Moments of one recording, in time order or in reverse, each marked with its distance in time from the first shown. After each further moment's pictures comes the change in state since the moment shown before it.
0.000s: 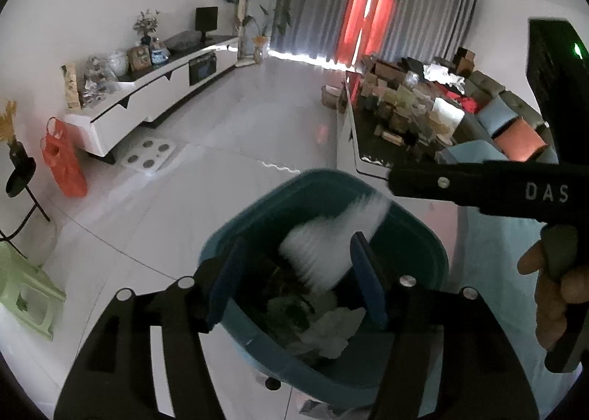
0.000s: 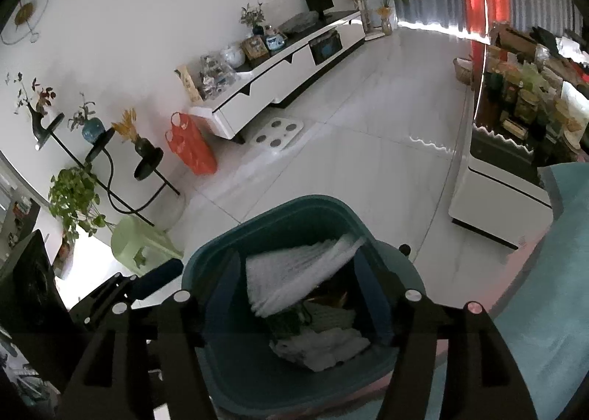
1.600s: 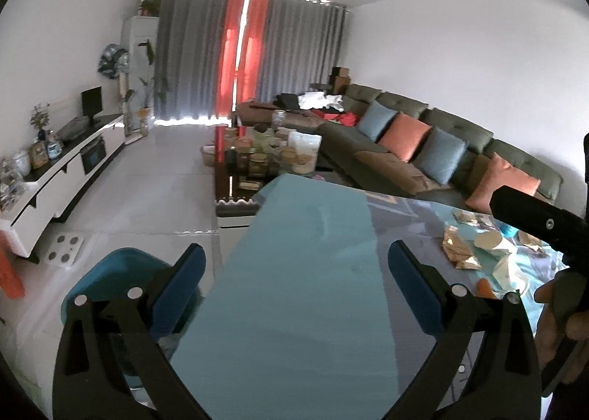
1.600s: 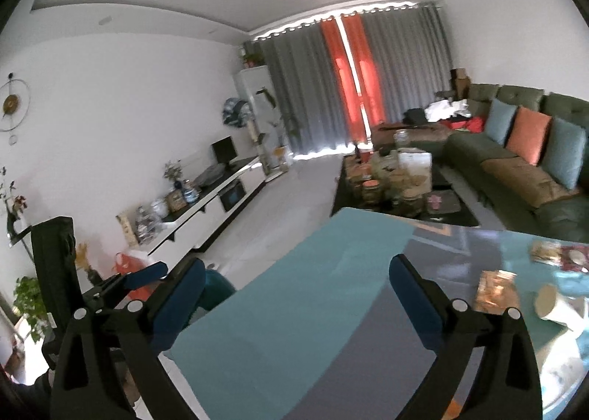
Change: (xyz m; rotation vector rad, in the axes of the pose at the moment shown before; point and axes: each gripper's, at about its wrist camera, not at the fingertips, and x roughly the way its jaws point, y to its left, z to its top) left arm -0.173 -0.256 -0.022 0.316 -0.200 -0.387; right arm -0.305 -0.089 -0.193 0.202 -0.629 -0.327
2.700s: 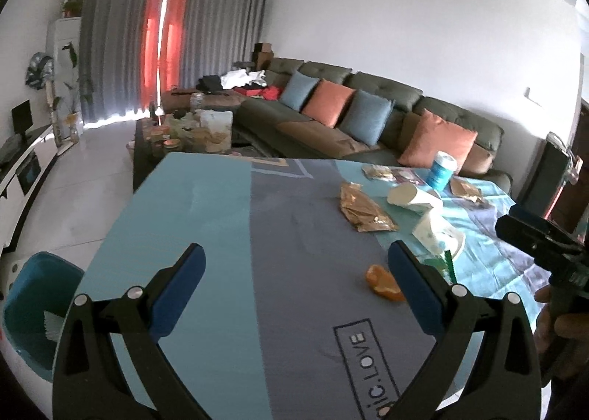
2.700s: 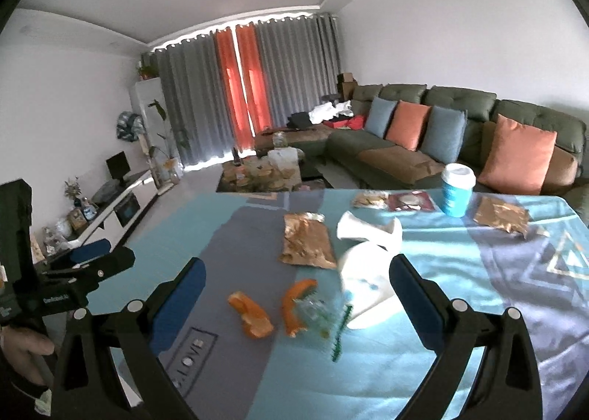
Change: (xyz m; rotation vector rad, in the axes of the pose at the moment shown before) left arm 0.035 -0.109 -0.034 0.143 0.102 -0.271; right arm -0.121 -0.091 -0.079 0.091 -0.034 -0.442
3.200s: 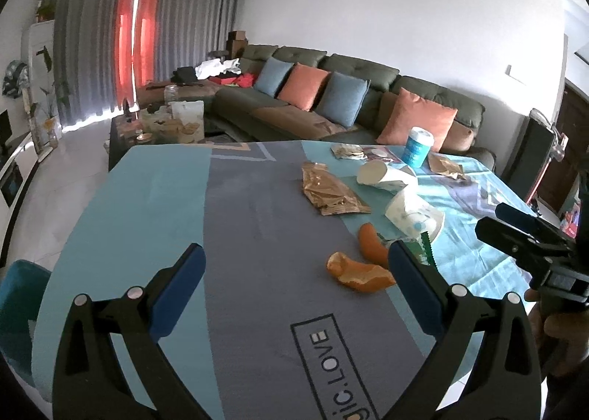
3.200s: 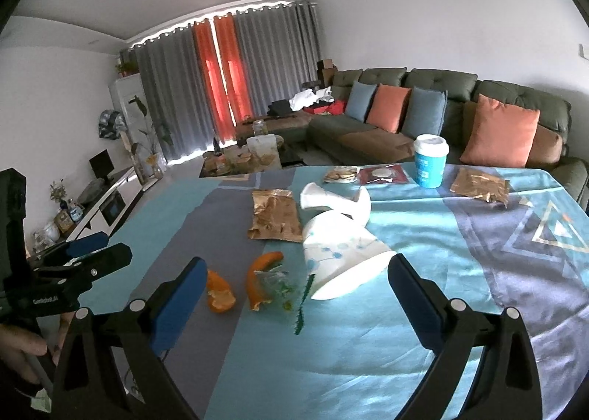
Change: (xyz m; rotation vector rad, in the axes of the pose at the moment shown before) left arm 0.030 -0.033 -0.008 0.062 0.058 -0.075; right arm -0.001 -0.026 -0.014 0.052 0.045 -0.058
